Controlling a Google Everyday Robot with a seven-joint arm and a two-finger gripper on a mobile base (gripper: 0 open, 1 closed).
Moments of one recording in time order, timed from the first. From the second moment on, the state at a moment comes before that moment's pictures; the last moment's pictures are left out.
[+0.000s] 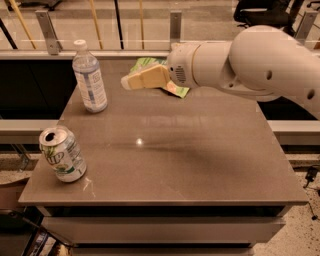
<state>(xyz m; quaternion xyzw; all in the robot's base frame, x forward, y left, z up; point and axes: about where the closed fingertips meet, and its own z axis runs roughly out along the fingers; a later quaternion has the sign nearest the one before) 0.612 0.016 0.978 -0.36 0.72 0.22 0.55</state>
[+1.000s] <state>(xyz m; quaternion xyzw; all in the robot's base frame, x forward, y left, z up) 0.629 0.091 0.936 -0.38 0.68 0.28 0.56</state>
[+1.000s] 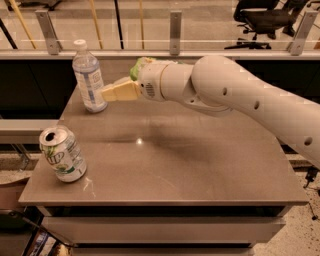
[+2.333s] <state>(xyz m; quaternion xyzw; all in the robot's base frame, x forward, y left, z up) 0.666 0.186 0.930 -0.39 0.64 0.35 0.57</state>
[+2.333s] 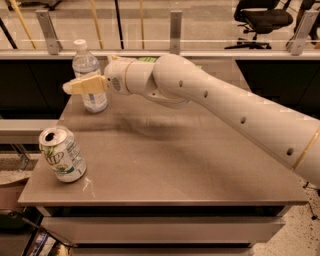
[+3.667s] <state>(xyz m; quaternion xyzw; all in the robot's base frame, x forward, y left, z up) 0.663 0.194 0.930 -0.39 0.64 0.36 0.56</state>
